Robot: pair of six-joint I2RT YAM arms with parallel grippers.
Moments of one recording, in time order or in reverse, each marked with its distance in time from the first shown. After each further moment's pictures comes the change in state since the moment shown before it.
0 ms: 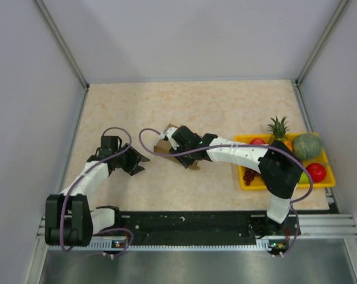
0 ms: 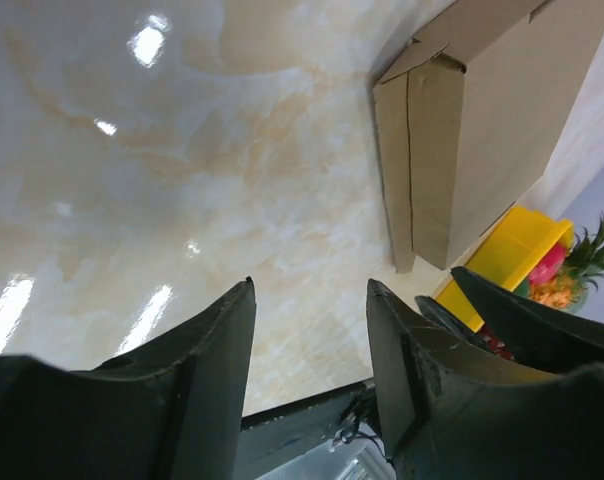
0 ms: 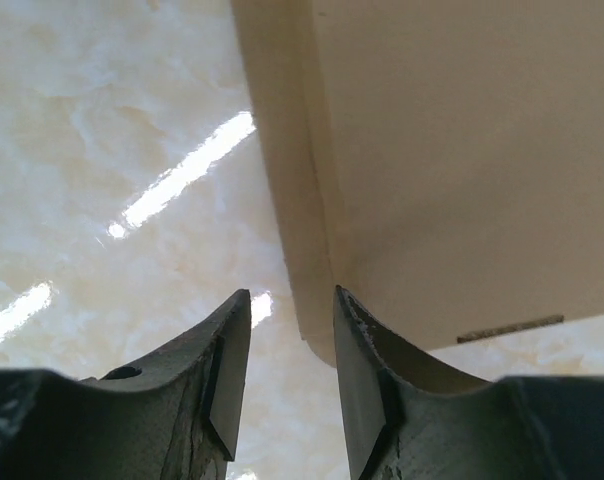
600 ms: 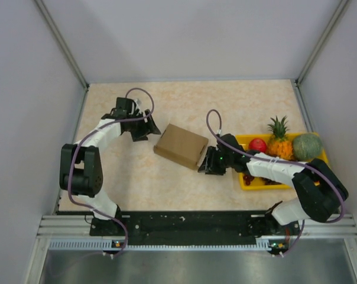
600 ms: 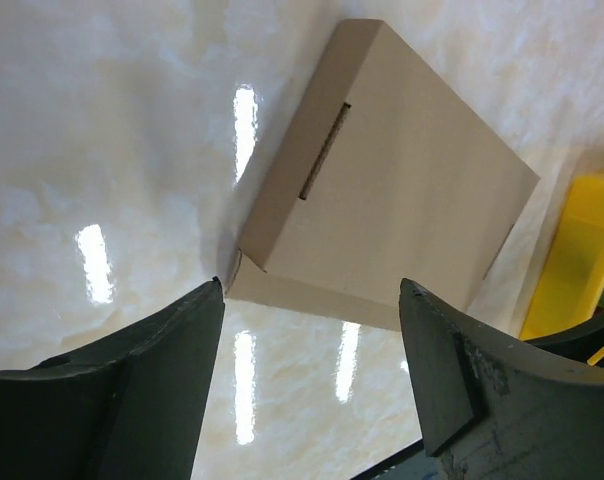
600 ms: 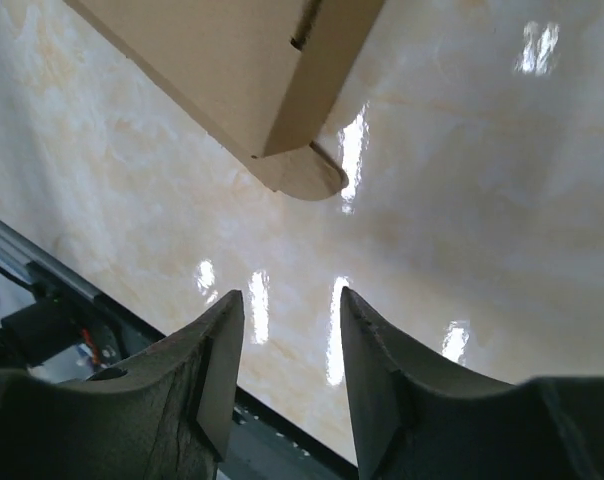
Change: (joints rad) left arm -0.121 0.510 0.613 -0.087 -0.026 0.512; right arm -0.306 -0.407 -0.583 0.289 -0.322 0.827
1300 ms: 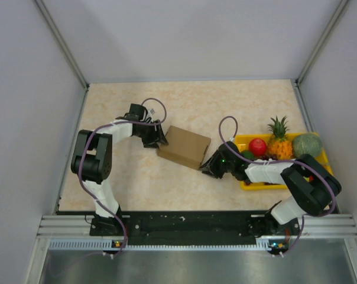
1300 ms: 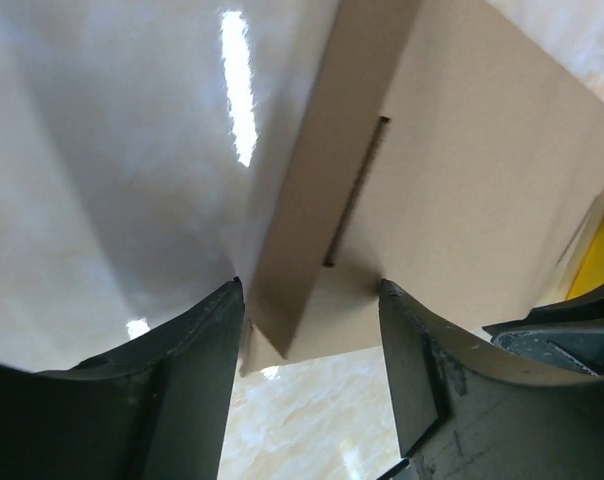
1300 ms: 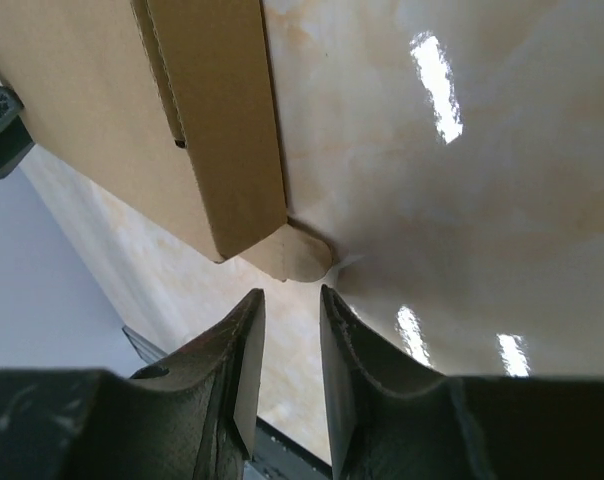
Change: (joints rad) left arm -0.070 0.249 0.055 0.053 0.098 0.098; right arm 0.000 0.076 -0.183 0.349 0.096 0.520
